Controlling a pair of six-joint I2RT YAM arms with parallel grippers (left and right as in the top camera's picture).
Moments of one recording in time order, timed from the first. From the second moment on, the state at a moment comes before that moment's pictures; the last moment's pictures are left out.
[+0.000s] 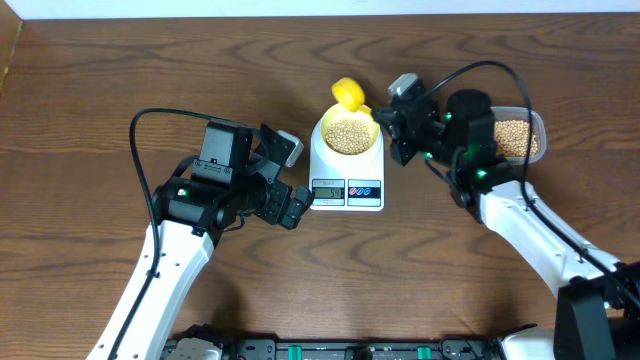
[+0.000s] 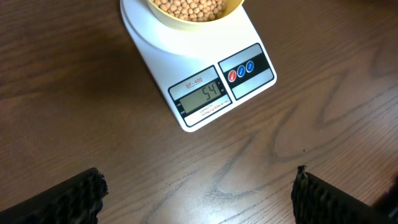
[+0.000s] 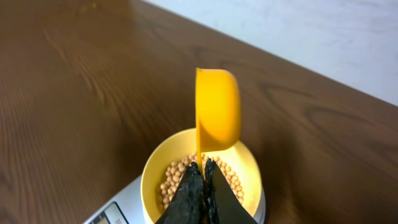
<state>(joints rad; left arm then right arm) -0.28 1.23 1.03 -0.85 0.34 0.17 0.33 1.55 0.89 0.24 -0.50 -0.16</state>
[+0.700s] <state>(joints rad) -0.28 1.23 1.03 -0.85 0.34 0.17 0.40 1.60 0.89 0.10 -0.36 -0.35</state>
